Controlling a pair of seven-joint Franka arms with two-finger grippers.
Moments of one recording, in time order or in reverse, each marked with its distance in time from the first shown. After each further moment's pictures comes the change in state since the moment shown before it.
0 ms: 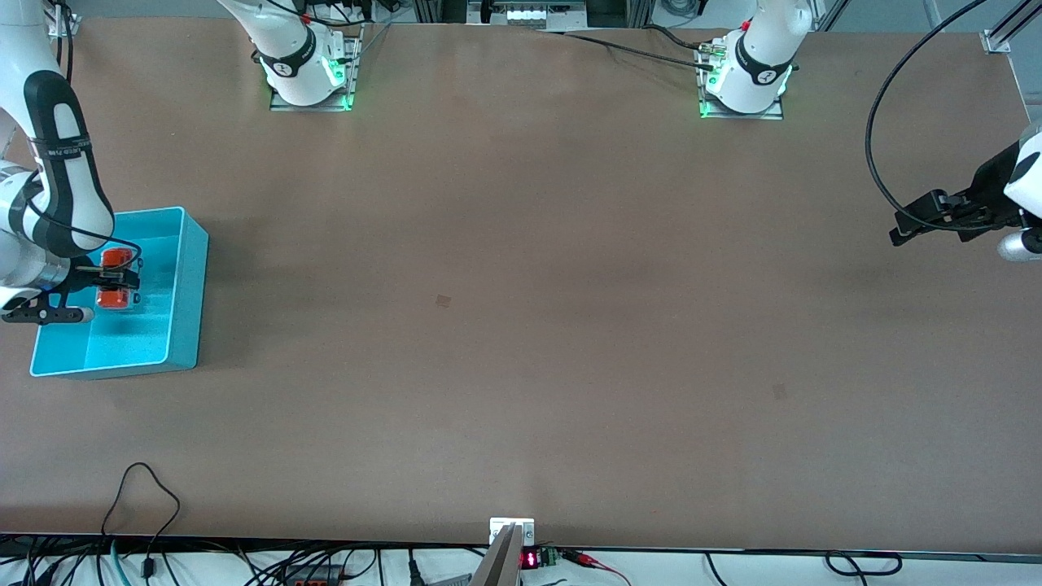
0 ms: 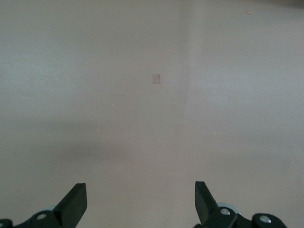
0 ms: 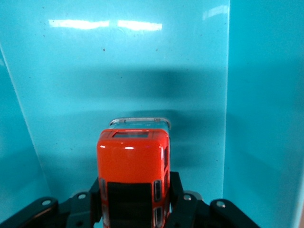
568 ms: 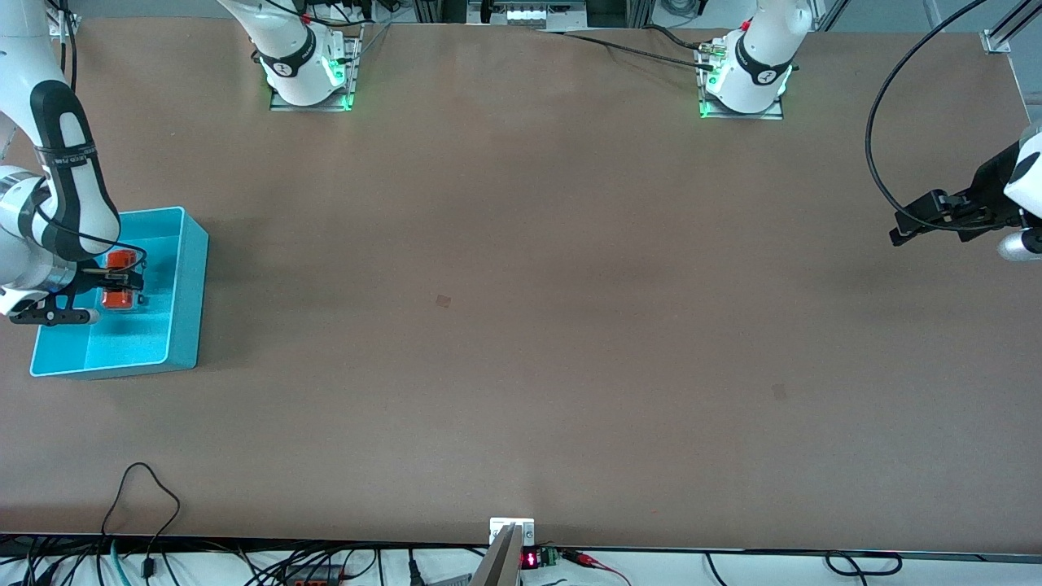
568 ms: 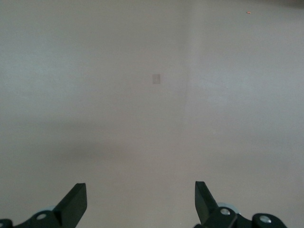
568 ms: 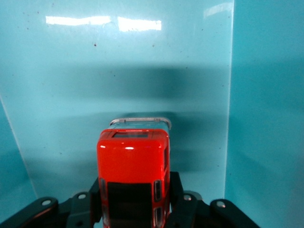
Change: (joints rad) left arm 0.000 0.000 0.000 0.000 0.000 0.000 0.000; right arm -0.006 0.027 -0.003 0.000 0.000 0.027 -0.021
